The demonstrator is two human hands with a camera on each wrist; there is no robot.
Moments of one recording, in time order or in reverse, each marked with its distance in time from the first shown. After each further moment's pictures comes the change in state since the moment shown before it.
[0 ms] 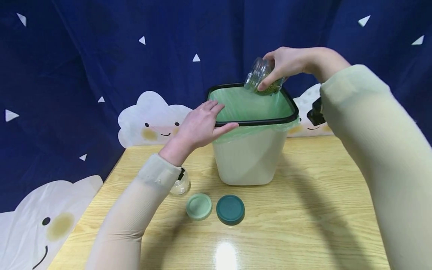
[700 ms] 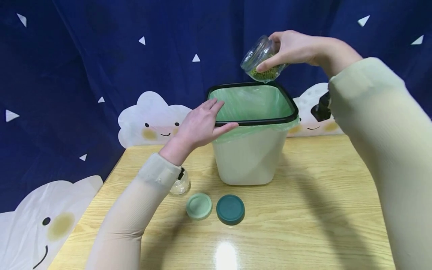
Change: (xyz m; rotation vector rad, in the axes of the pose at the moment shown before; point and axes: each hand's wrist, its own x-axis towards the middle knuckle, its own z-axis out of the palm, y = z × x) left_hand -0.001 -0.001 -0.001 -0.015 0.016 -0.014; right_hand -0.010 -0.001 -0.013 0.140 0.227 -0.055
